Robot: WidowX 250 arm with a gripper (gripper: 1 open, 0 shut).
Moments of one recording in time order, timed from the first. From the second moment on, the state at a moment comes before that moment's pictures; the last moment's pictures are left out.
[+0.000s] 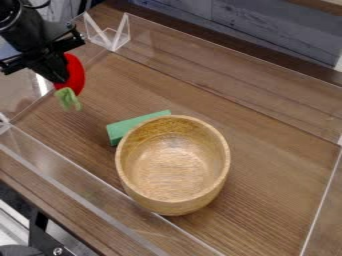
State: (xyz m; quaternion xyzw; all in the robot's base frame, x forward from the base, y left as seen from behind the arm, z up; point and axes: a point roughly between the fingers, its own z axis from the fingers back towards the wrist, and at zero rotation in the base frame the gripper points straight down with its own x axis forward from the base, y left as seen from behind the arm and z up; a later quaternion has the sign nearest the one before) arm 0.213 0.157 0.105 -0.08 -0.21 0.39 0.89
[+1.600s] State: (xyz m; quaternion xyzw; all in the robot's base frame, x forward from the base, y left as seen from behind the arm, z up) arm 0.226 0.148 0.065 -0.04 -0.17 0.28 0.95
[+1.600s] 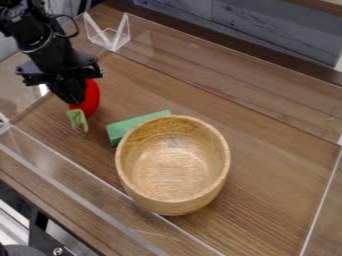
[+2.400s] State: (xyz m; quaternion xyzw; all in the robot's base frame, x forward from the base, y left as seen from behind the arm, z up) arm 0.241 0.142 0.087 -0.03 -0.15 0.26 0.95
